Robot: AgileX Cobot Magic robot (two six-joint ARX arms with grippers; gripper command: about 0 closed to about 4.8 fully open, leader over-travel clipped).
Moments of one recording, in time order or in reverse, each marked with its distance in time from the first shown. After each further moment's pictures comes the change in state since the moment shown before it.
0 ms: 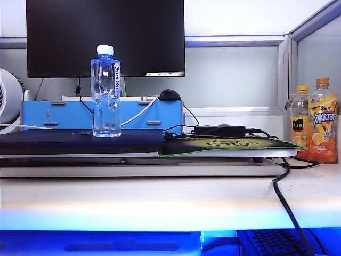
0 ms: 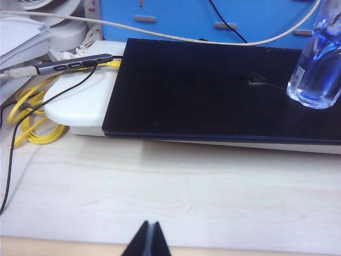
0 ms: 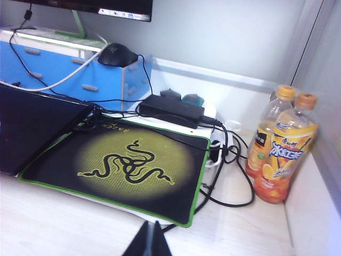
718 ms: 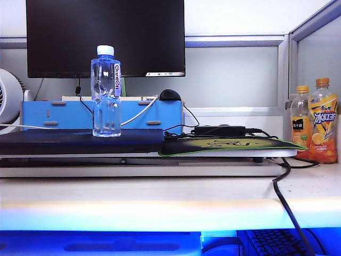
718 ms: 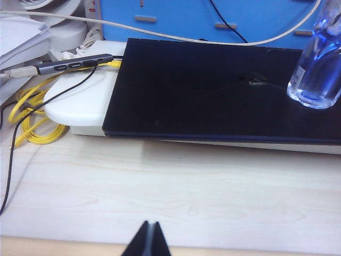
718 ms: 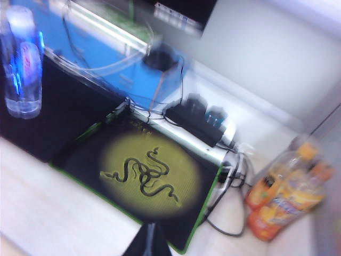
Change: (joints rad) left arm 0.000 0.000 0.000 0.000 0.000 0.000; right arm 0.382 0.409 0.508 -0.265 0.271 -0.175
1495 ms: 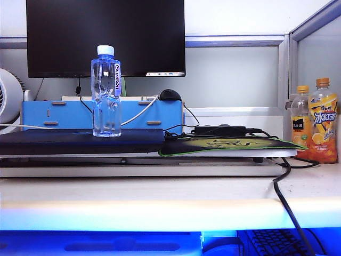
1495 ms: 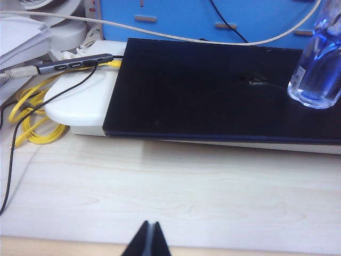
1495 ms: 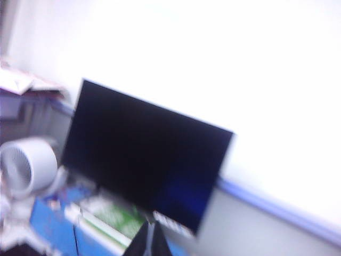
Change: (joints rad) left arm 0.000 0.000 0.000 0.000 0.000 0.000; right arm 0.056 0.452 0.750 0.179 -0.152 -0.056
